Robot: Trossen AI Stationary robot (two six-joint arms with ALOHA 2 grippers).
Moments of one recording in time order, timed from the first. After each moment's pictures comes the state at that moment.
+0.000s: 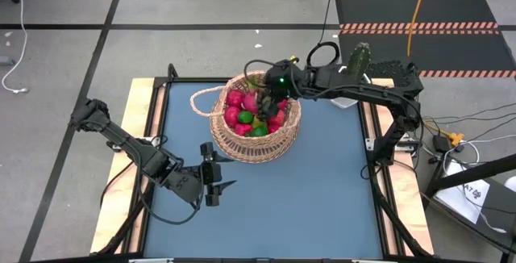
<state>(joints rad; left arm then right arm) -0.57 1.35 1.10 -0.47 -0.68 -0.26 -0.28 1.71 1.68 -0.75 0.20 0.03</state>
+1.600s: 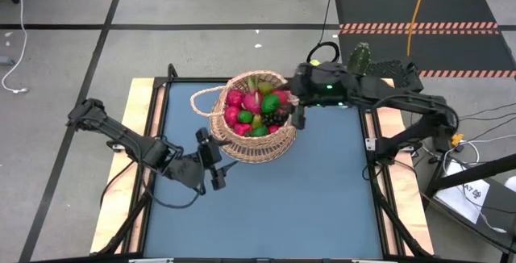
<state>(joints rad) -0.48 1.31 1.10 -0.46 -0.79 -0.34 -0.15 1.39 1.54 -0.61 0.07 -0.12</state>
